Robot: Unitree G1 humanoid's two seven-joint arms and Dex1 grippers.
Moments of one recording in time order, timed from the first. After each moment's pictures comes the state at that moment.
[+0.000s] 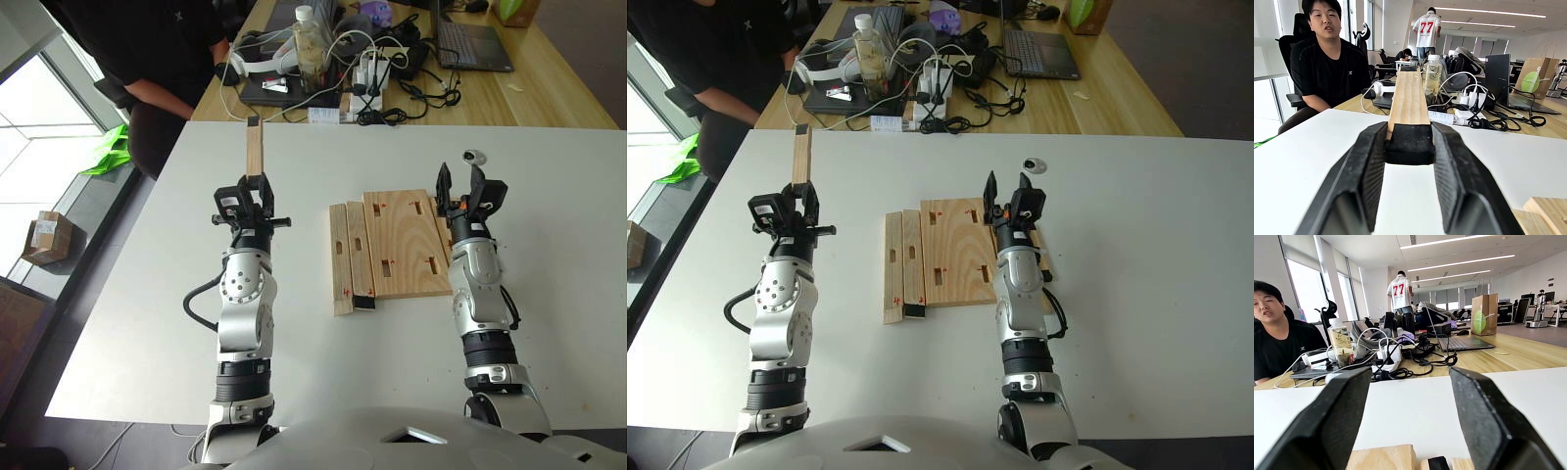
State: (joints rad) left arm -0.06 0.00 0.08 -0.14 -0.05 0.09 0.04; right arm -0.23 0.03 -0.06 0.27 0.10 -0.25 0.05
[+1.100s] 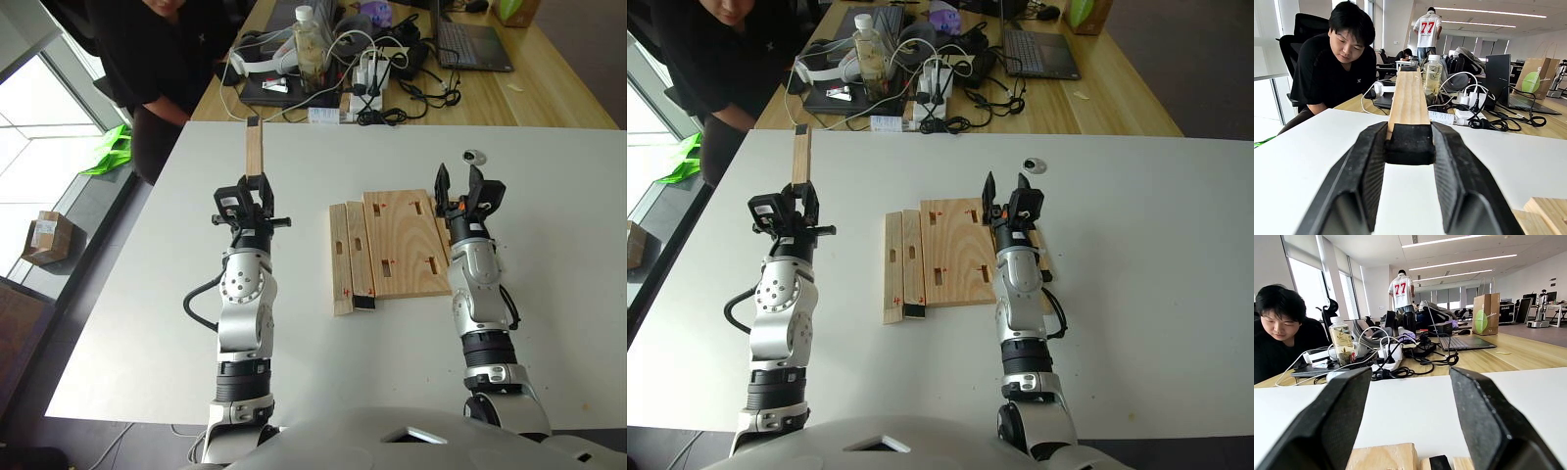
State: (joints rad) left arm -0.06 0.00 0.08 -0.14 -0.05 0.09 0.04; right arm -0.23 0.03 -0.06 0.28 0.09 -0.25 0.05
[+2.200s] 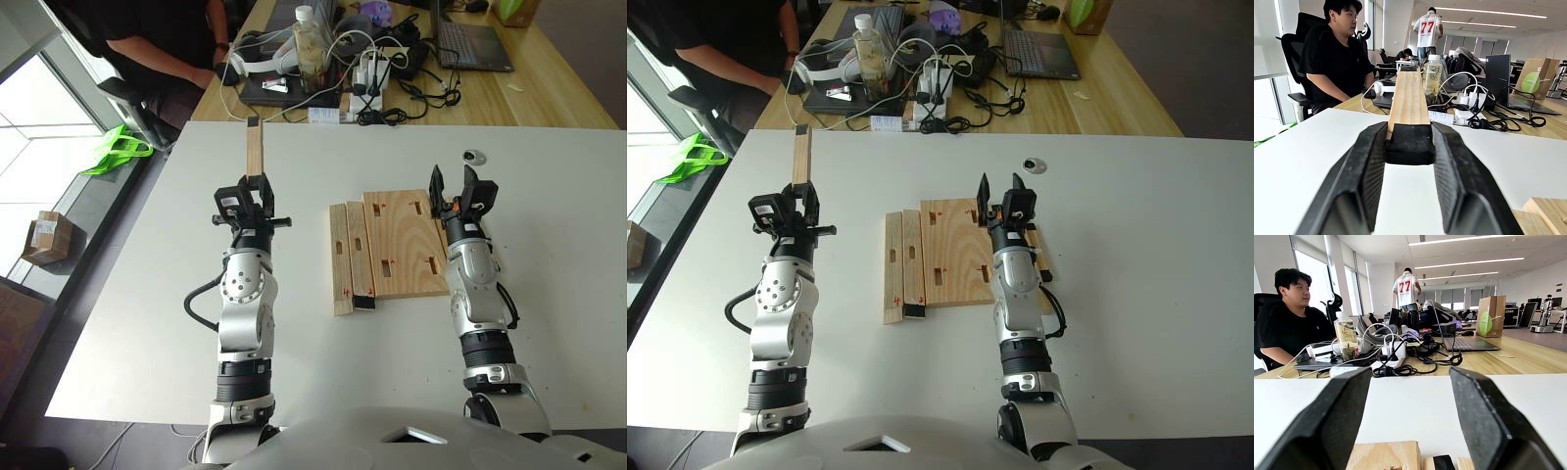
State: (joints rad) left arm -0.06 -0.01 0.08 -0.14 -0.05 0.08 0.04; right arm -0.23 0.03 -0.04 0.28 0.05 -0.25 0.06
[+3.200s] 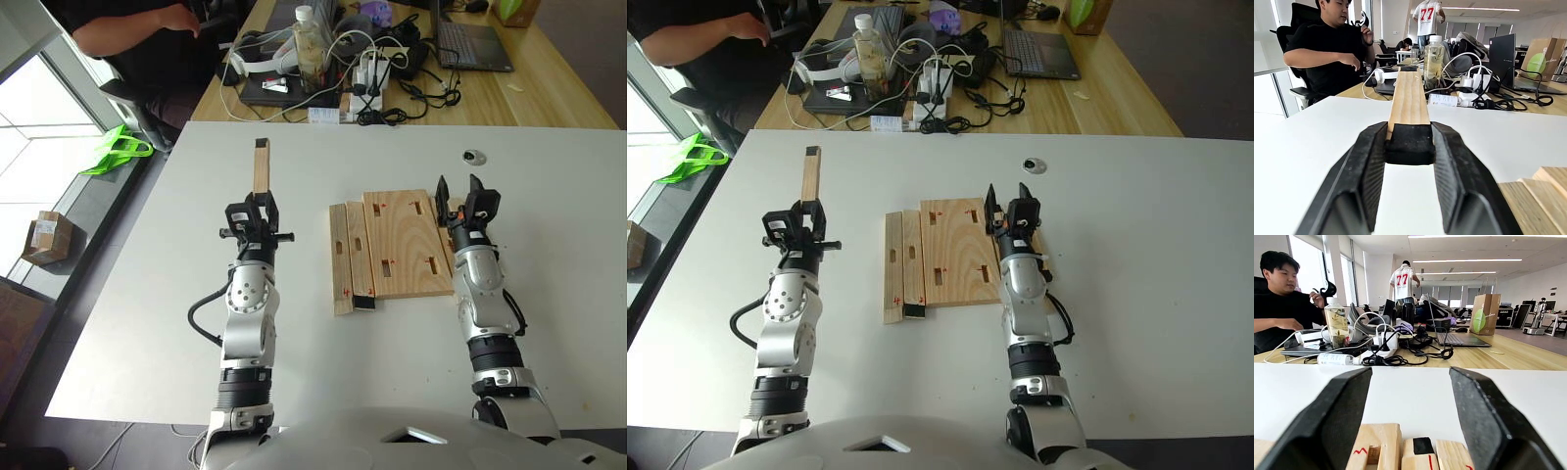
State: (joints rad) left arm -0.01 0.00 0.06 -0.05 -0.01 0.01 0.03; right arm -0.20 -0.02 -0.05 0.34 0.02 -0.29 0.05
